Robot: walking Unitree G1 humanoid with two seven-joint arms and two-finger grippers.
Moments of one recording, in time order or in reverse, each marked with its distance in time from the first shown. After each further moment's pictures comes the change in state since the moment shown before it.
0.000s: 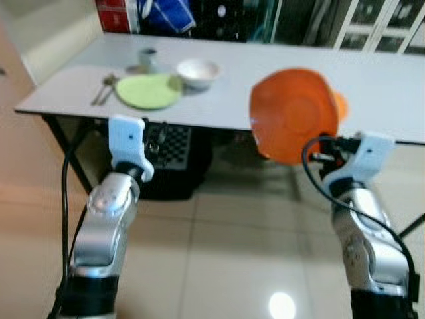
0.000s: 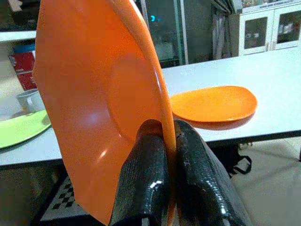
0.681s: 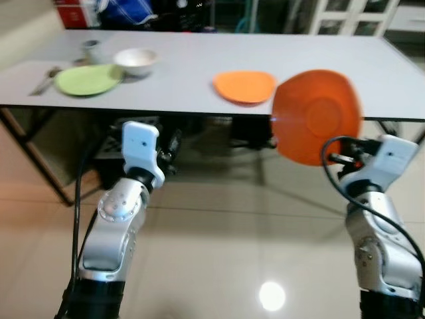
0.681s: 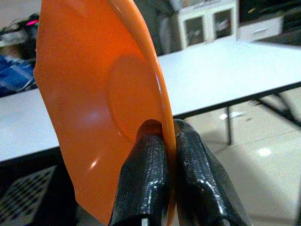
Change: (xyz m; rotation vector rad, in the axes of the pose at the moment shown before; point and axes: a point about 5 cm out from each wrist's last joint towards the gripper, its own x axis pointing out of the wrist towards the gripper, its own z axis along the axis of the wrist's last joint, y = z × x) left arm 0.000 -0.014 -0.007 -0.006 0.026 -0.069; right arm -0.003 -0.026 0.003 0.005 -0.009 -0.123
